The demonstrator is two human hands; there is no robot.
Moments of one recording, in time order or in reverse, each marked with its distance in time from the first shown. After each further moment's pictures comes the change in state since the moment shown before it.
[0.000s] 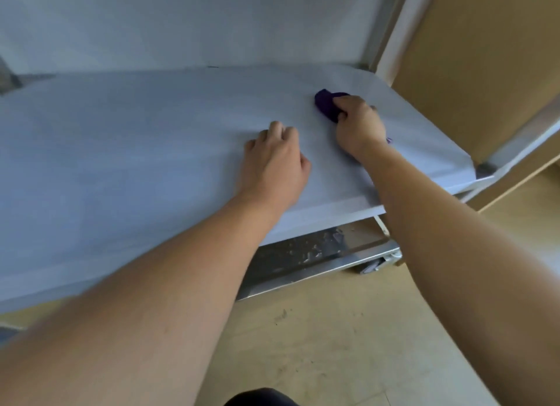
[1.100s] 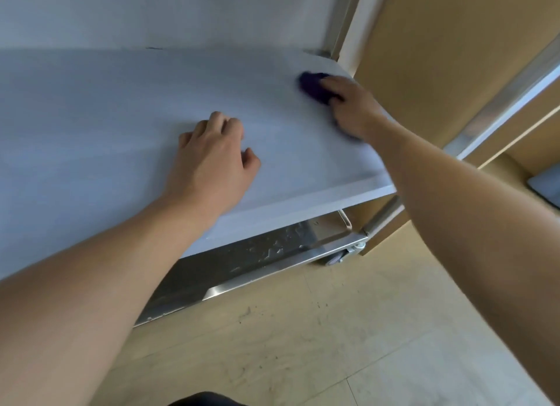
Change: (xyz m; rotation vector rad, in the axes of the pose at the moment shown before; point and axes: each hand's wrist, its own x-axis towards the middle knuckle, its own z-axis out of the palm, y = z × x) left_hand -0.004 -0.007 0.000 -0.014 0.018 0.010; right_hand 0.033 0.067 -0.030 -0.038 -0.073 -0.100
